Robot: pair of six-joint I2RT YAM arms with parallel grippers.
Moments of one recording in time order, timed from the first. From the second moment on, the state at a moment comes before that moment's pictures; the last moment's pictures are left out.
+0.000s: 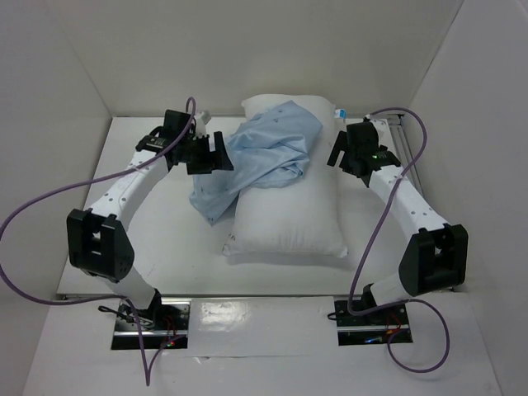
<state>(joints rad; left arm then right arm) -0.24 1.61 1.48 -0.70 0.31 -0.36 0.19 1.46 1.22 -0.52 0.34 0.47</state>
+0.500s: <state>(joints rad) -0.25 1.70 1.44 -0.55 0.62 -0.47 0.19 1.45 1.22 -0.55 0.30 0.45</state>
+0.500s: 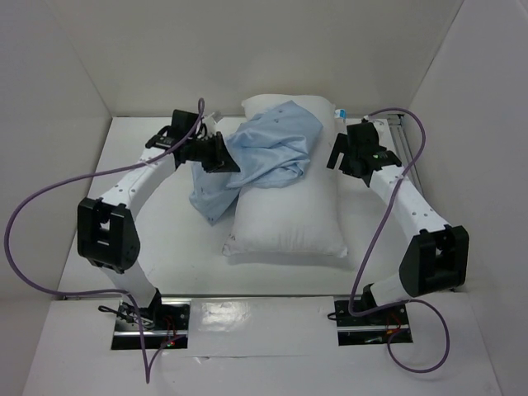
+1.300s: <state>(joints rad) 0.02 1.67 2.09 -0.51 0.66 -0.64 0.63 1.57 1.22 -0.64 0.24 0.58</state>
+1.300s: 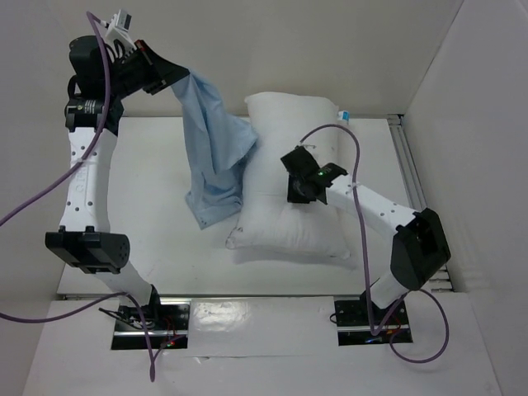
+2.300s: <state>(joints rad) 0.08 1.57 1.91 -0.46 0.72 -0.64 0.73 1.53 1.35 -0.38 0.19 0.64</state>
